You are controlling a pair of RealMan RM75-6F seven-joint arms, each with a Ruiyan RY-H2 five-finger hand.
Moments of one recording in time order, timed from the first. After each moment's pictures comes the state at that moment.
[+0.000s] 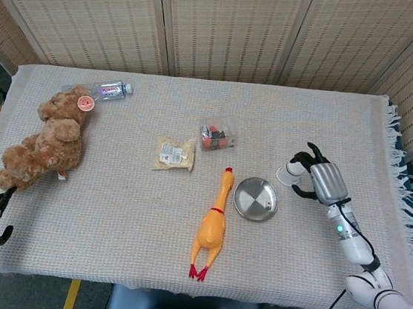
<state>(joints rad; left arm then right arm) -0.14 -1.11 -0.01 -1.66 1.29 1.33 0.36 0.61 -1.60 0.11 -0.75 -1.51 1.12 0.50</state>
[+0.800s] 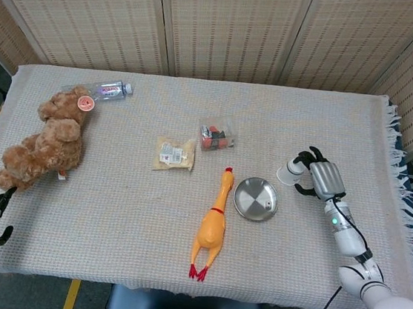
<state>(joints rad) -0.14 -1.10 -0.01 -1.67 1.28 1.32 0.36 0.66 -1.73 0.09 -0.51 -1.48 0.96 0.55</state>
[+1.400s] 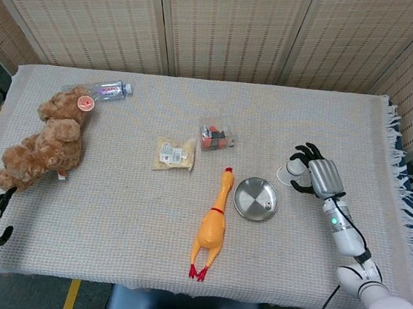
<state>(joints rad) -0.14 -1.10 -0.01 -1.67 1.27 1.32 0.36 0.66 -1.76 0.09 -0.46 -1.50 1.05 0.64</state>
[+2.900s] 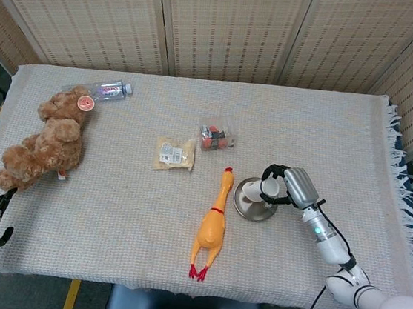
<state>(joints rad) -0.15 -1.10 -0.01 -1.68 1.26 1.30 0.36 0.67 -1.67 0.05 -0.80 -1.55 1.15 0.75</state>
